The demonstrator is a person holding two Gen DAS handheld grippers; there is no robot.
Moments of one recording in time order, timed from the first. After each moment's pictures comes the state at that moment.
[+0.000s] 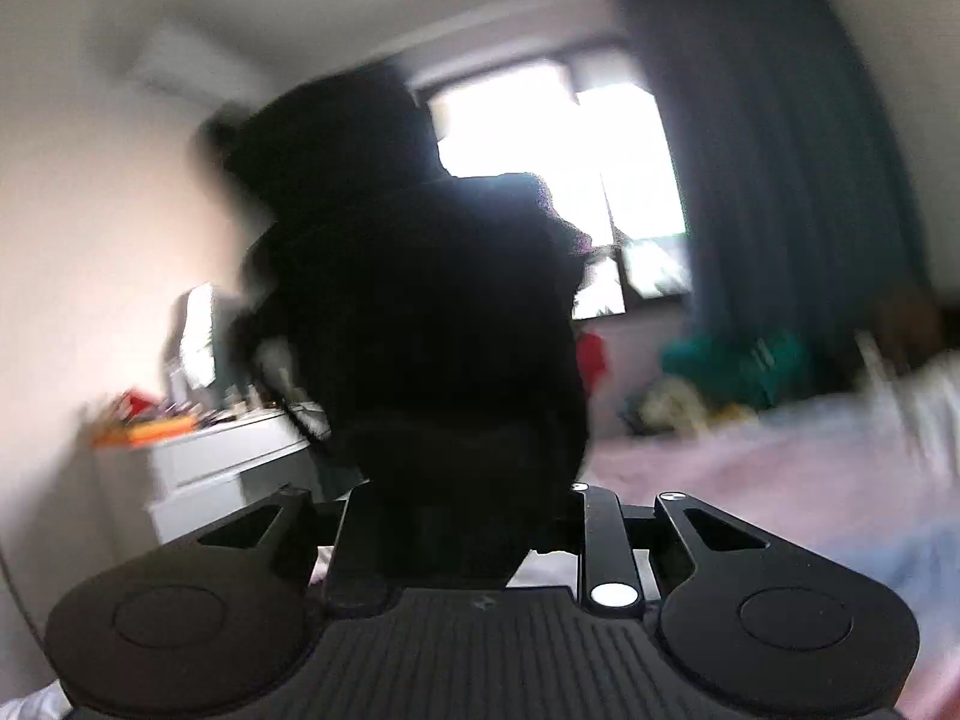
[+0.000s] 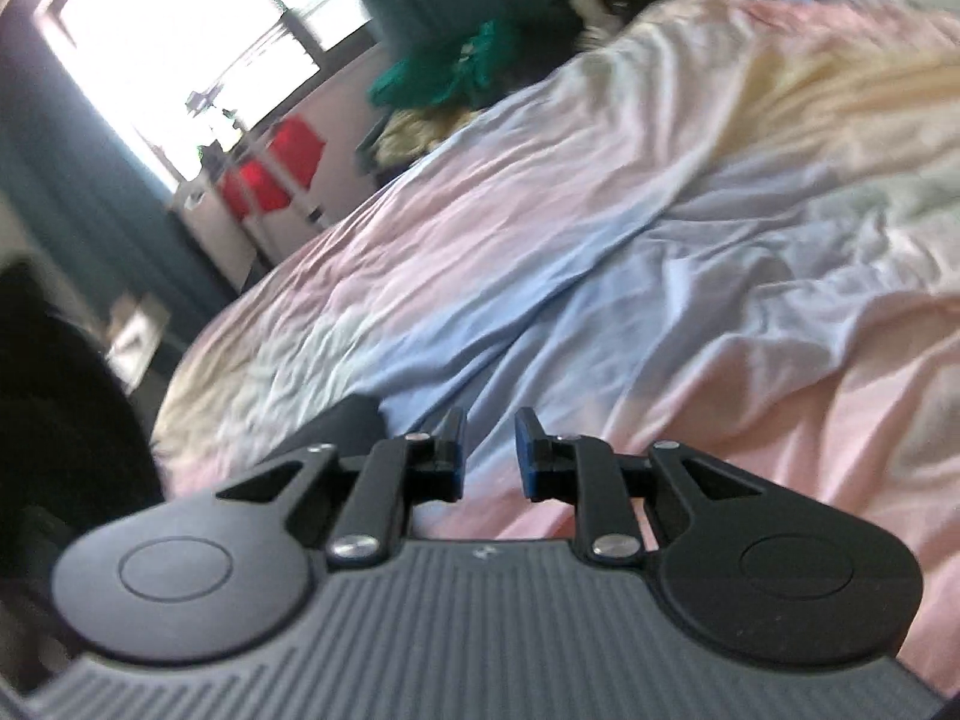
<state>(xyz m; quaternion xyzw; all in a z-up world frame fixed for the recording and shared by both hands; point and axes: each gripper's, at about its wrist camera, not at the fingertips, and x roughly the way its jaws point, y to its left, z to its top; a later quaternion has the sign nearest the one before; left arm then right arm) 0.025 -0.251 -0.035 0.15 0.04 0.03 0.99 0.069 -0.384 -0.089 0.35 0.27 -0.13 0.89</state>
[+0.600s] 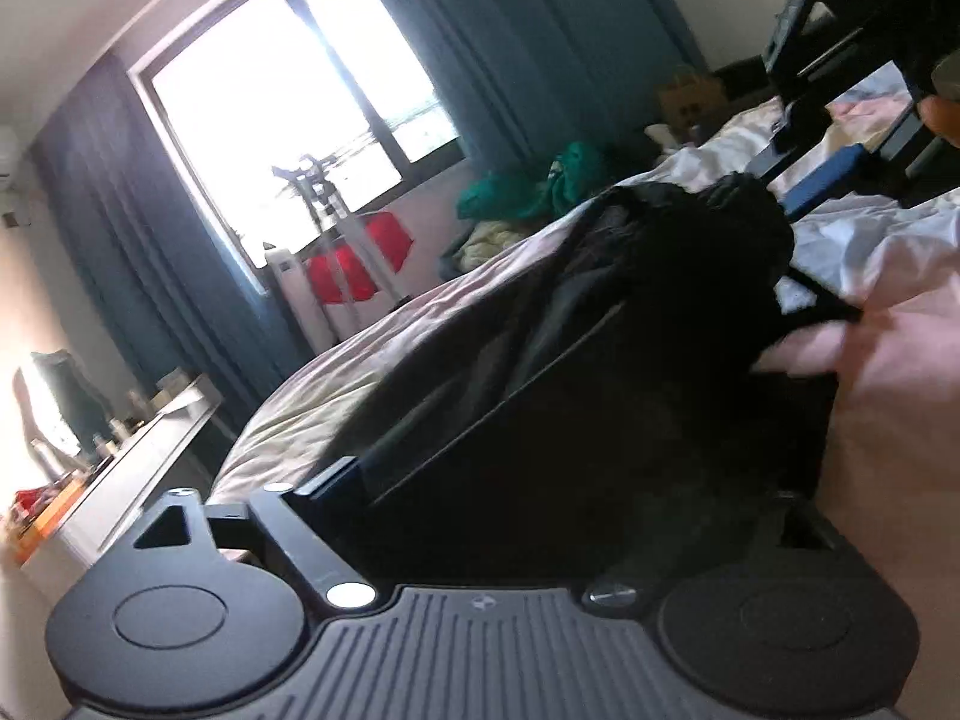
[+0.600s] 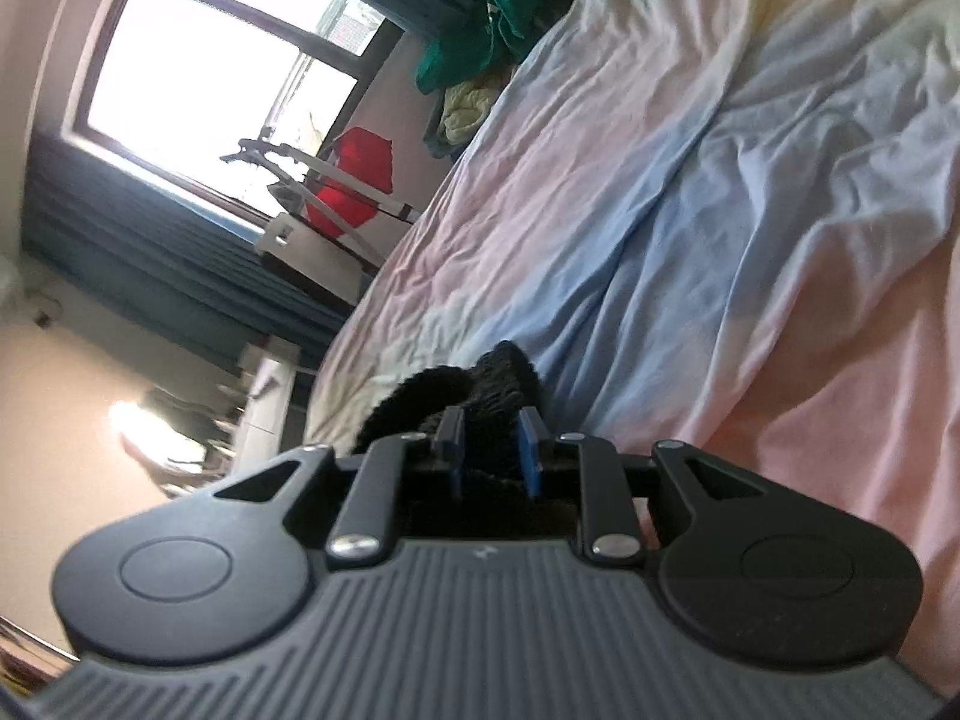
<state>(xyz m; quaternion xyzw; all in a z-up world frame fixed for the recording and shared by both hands) -0.005 -0.225 -0.069 0.30 0.16 -0.11 0.93 0.077 -0.400 -0.106 0.50 0.23 -0.01 0.83</state>
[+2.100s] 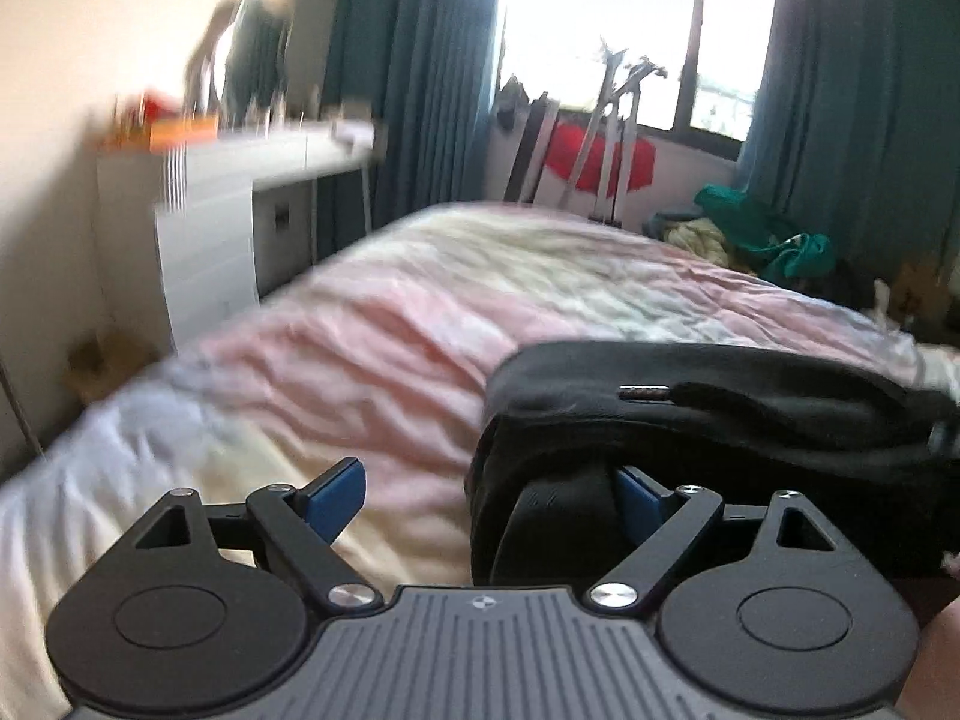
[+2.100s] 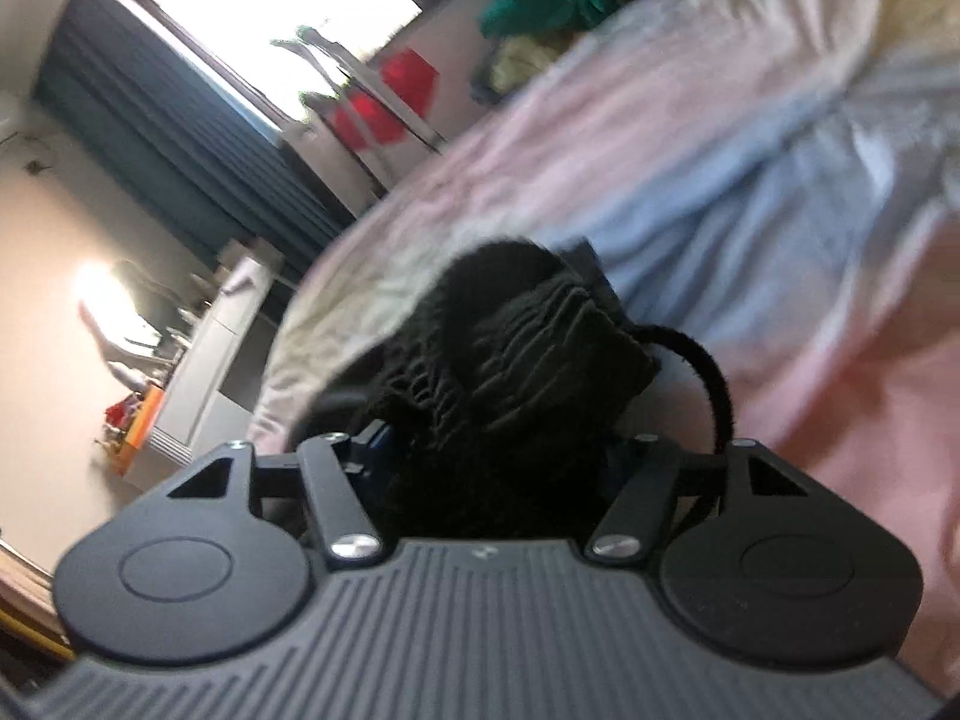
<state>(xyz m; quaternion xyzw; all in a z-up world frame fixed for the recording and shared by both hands) 0.049 0.028 -0.042 -0.08 0.28 0.03 0.96 0.126 -0.320 -0.116 0.38 0.30 0.01 0.87</state>
